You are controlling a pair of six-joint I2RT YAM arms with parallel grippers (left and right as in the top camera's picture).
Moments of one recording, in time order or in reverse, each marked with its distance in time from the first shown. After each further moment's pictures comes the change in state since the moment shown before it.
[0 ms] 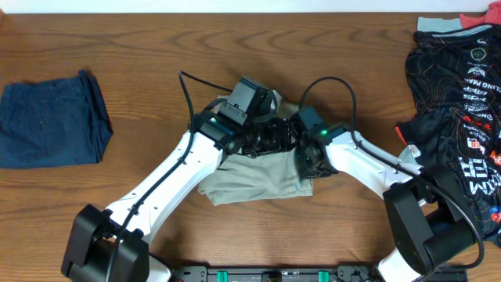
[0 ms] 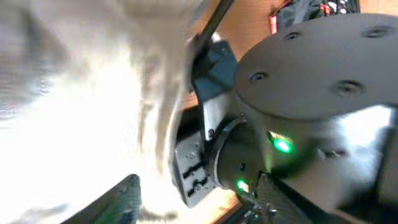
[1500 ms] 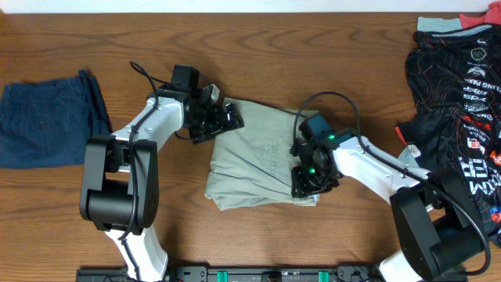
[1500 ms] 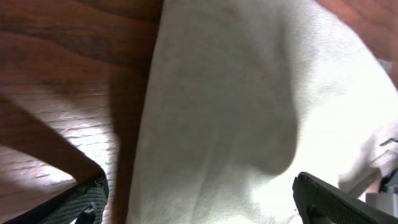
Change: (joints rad) left arm 0.413 0.360 0.014 -0.003 0.014 0.323; right arm -0.025 -0.043 -0.079 -0.037 -0.314 -0.204
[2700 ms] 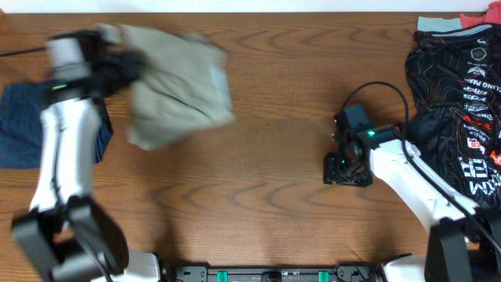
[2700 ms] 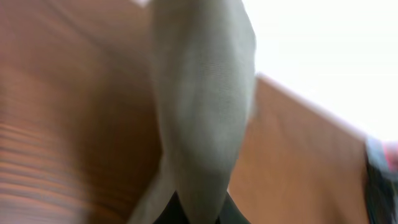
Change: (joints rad) left arm 0.488 -0.328 0.172 0.129 -0.084 0.001; right arm -0.183 -0.215 -0.015 -0.114 0.232 0.158
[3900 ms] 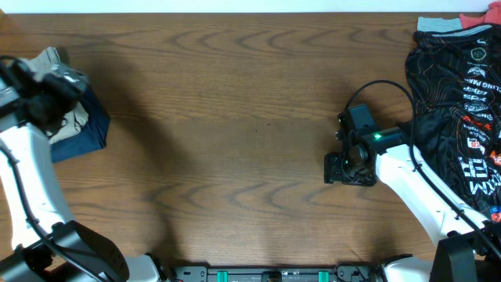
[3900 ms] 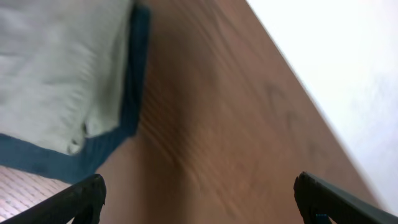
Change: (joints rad) left arm 0.203 -0.064 -0.001 -0.258 -0.106 -0.074; right arm -0.002 -0.043 0.000 -0.010 0.016 -0.008
